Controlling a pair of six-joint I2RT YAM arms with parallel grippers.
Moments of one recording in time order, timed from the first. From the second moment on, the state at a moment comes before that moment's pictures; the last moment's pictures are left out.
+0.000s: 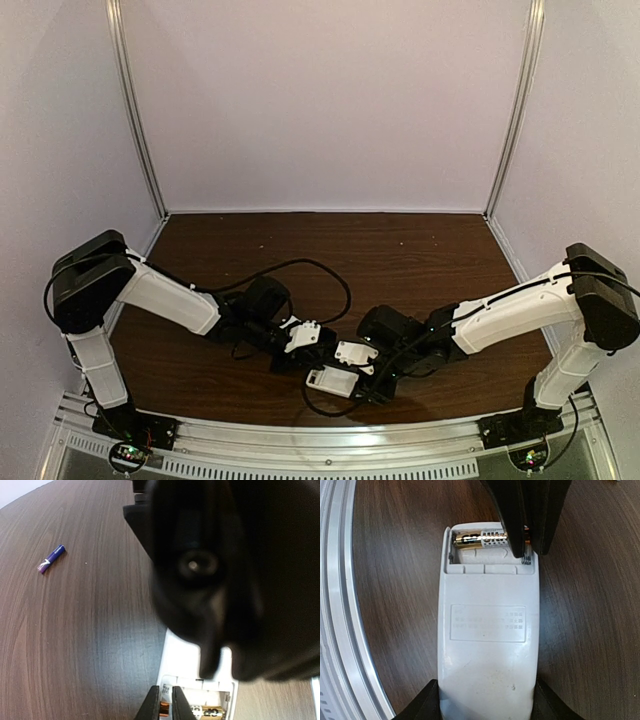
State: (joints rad) left arm -0.94 1.83 0.82 0.15 0.58 0.60; right arm 1.14 1.64 0.82 -0.23 -0.13 -0.04
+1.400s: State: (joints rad) left arm -0.97 1.98 1.02 0.10 0.57 0.70; right arm 1.10 1.57 0.81 -0.40 0.01 -0.13
